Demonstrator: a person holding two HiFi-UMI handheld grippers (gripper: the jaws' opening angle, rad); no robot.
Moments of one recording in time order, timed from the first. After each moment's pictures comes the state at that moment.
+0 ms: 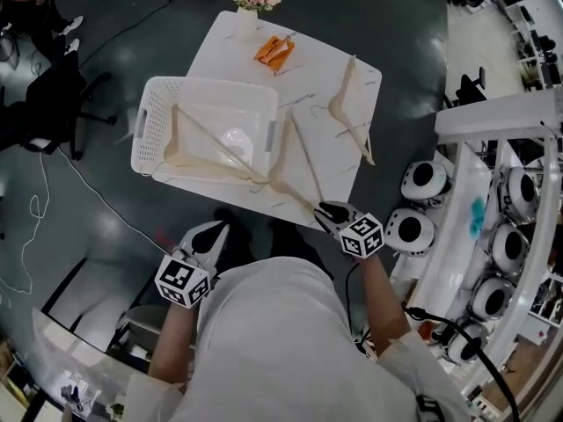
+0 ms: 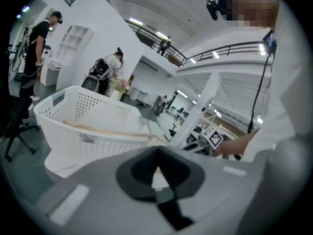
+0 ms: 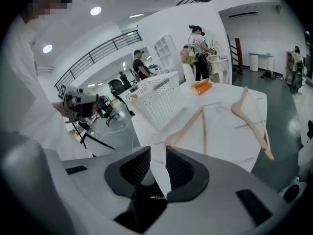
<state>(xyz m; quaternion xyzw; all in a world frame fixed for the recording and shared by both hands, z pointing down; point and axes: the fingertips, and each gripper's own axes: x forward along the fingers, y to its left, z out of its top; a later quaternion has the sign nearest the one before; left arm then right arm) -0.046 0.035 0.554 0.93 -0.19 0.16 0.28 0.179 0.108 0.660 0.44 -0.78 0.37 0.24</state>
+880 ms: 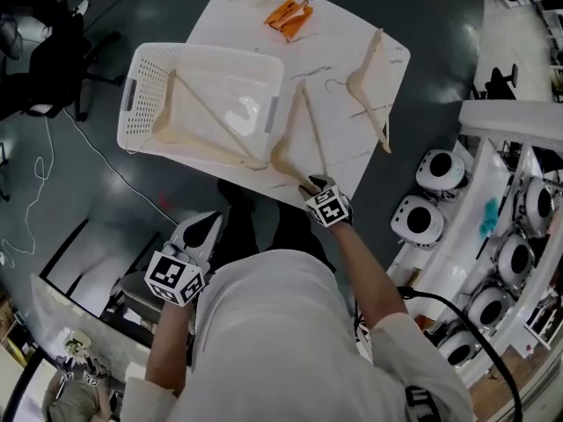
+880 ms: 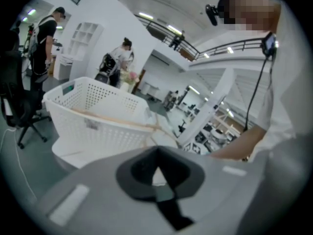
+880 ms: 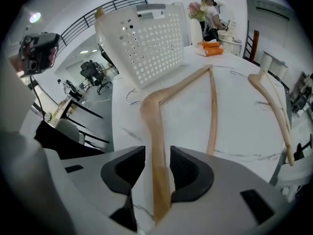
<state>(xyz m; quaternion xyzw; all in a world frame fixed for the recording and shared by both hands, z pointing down) -0.037 0.046 0.572 0.89 -0.25 0.20 0.32 0.177 0.101 0.826 0.40 -0.73 0.38 0.41</state>
